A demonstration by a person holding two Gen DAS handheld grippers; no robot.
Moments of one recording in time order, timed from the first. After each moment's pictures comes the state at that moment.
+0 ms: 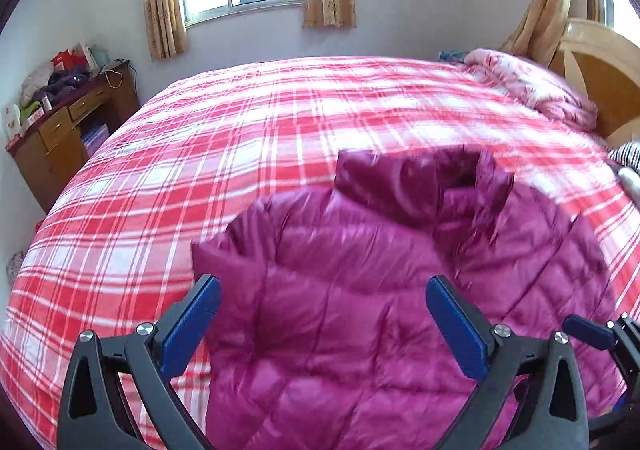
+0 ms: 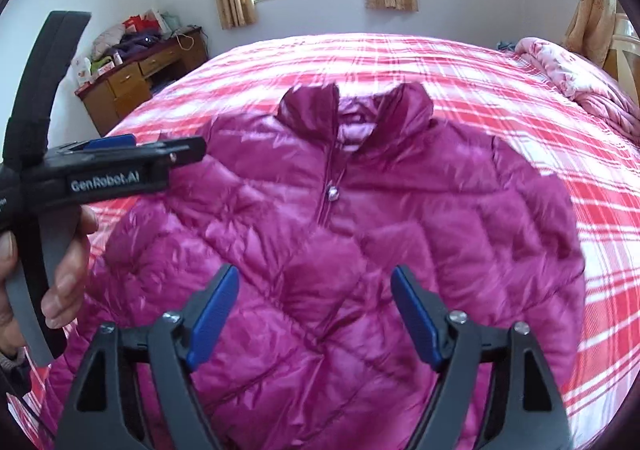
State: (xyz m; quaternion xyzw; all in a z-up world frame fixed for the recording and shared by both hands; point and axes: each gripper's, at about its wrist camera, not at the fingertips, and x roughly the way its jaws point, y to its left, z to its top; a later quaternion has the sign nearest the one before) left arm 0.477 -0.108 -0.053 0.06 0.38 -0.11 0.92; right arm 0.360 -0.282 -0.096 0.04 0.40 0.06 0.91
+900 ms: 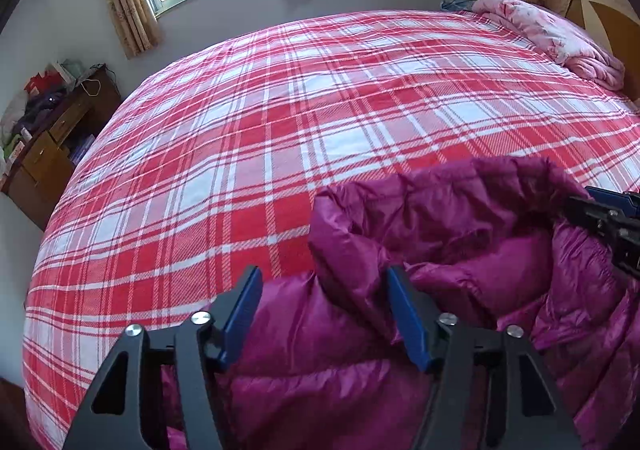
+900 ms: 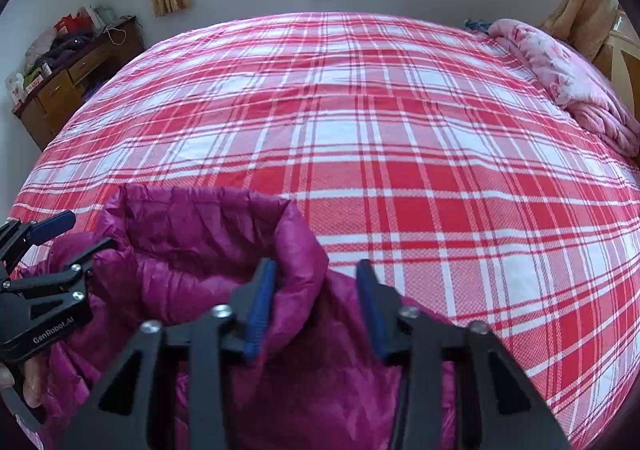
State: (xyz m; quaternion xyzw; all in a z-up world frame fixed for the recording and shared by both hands) left arm 0.603 -0.164 -0.097 0.13 0.44 -0.10 0.88; right arm 0.532 -0.371 -0.099 0.02 0.46 -0.01 0.89
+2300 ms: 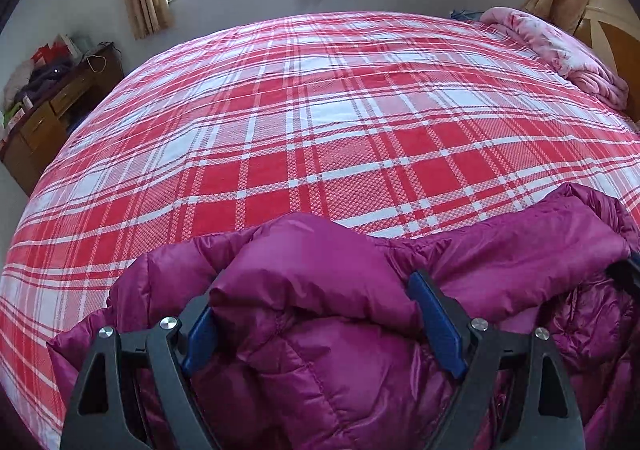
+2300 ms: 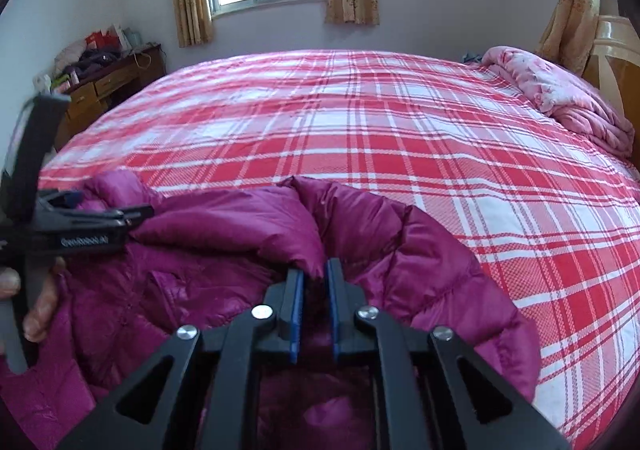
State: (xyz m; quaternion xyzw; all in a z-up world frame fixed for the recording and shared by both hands) left arm 0.585 -0.176 -0.130 0.09 0.43 -0.09 0.89; right arm 0.442 -0.388 -0.111 0.04 0.35 0.01 0.94
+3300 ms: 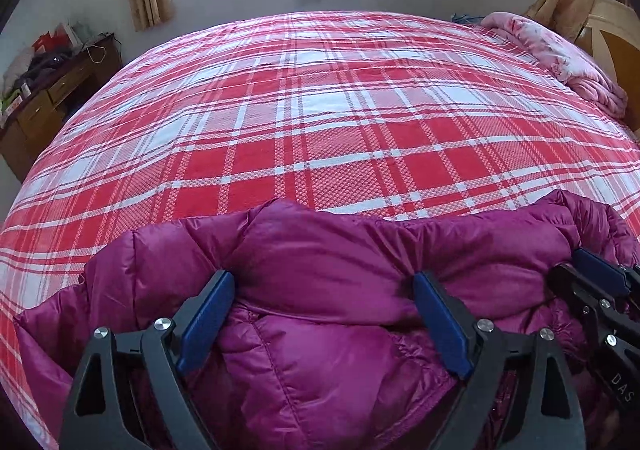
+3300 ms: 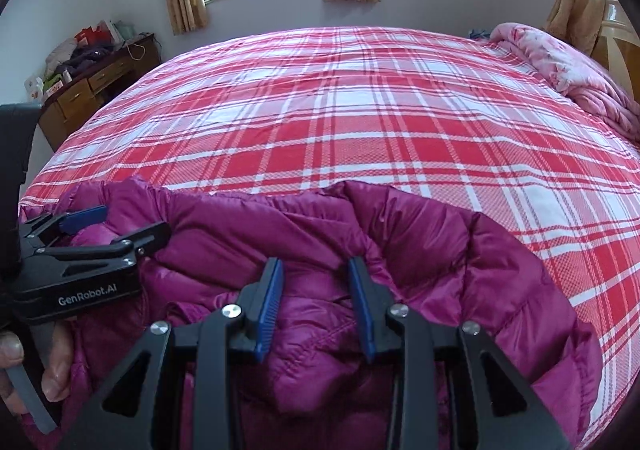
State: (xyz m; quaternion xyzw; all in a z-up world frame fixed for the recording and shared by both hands) left arm 0.583 -0.181 -0.141 0.07 0.44 -0.09 0.89; right arm 0.483 -0.355 -0.139 0.03 0.41 0.01 0.91
